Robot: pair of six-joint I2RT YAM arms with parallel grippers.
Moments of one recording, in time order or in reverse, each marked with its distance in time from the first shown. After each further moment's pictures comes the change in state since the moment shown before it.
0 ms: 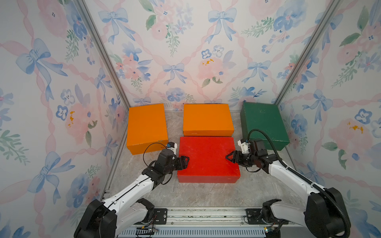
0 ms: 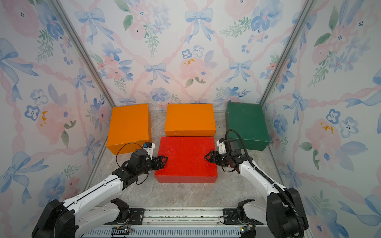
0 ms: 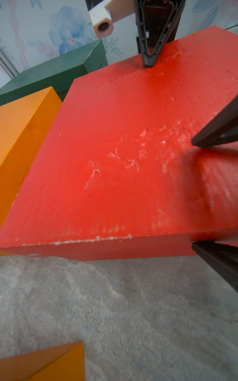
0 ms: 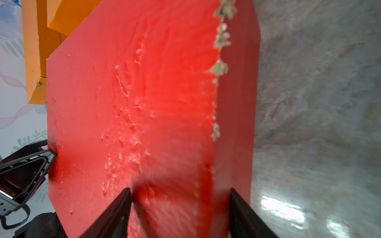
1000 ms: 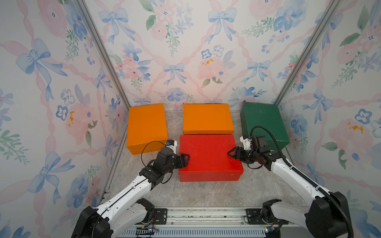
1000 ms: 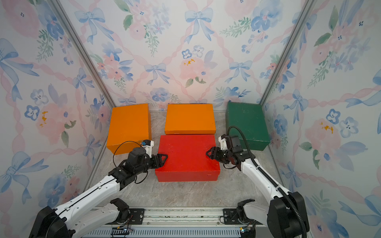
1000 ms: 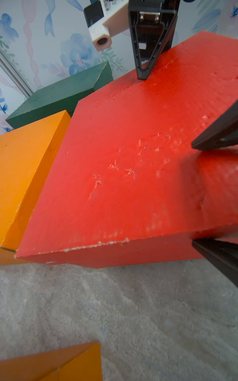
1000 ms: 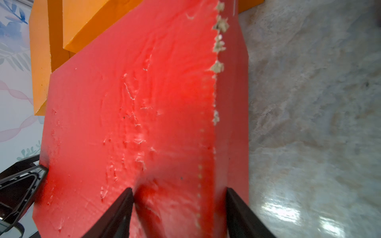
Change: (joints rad) left arm -0.035 -0.067 0.069 -0.079 -0.026 -0.027; right arm -0.001 -0.027 0.101 -0.098 0.047 0.018
